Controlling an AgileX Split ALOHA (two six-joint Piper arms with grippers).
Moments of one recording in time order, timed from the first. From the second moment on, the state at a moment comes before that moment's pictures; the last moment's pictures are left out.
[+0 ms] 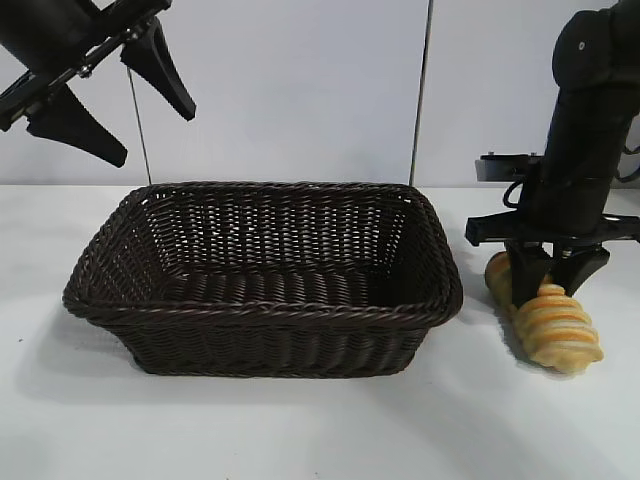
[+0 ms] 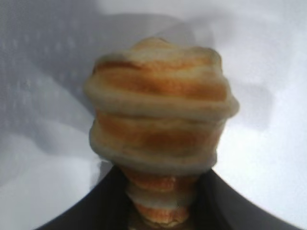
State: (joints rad) left arm -0.19 1.80 -1.41 -0.64 0.94 0.11; right arm 0.12 2.12 -1.45 0.02 1.03 -0.03
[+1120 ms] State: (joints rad) left arm -0.19 1.80 -1.41 -0.64 0.94 0.11; right arm 0.12 1.95 -1.74 0.07 1.22 -0.04
